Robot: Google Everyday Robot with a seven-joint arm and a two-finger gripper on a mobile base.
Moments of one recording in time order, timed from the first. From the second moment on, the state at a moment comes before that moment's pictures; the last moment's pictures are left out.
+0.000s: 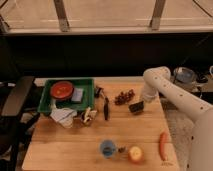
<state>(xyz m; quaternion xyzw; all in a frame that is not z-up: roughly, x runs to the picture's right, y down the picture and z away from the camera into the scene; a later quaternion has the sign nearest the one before) 0.270 0.115 0.892 -0.33 -0.07 -0.10 0.94</state>
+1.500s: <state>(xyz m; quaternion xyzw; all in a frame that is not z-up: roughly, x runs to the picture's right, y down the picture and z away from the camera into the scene) 0.189 0.177 0.852 -0.33 -0.09 -0.20 0.92</state>
